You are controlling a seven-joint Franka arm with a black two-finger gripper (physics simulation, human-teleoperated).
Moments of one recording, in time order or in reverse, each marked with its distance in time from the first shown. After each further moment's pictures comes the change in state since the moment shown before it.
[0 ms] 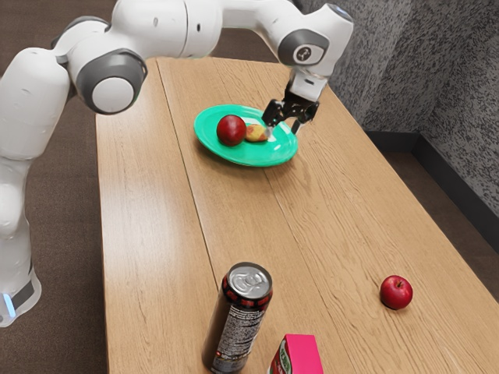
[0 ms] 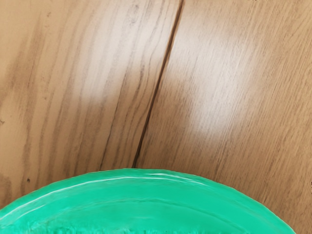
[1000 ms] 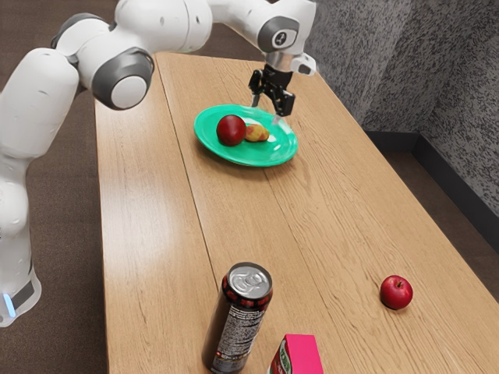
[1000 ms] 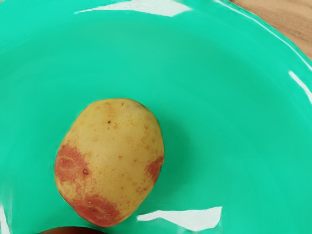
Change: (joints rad) arm 0.119 0.057 0.101 0.013 -0.122 0.100 -1.389
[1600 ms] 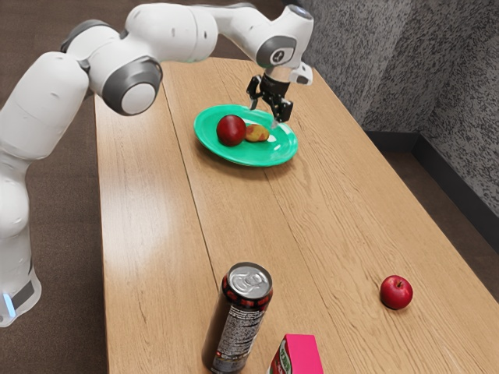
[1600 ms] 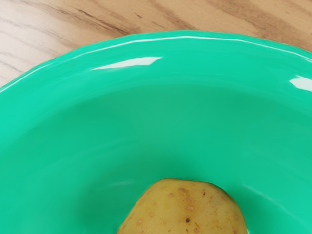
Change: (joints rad) arm 0.039 0.078 -0.001 -0.001 0.068 0.145 -0.091
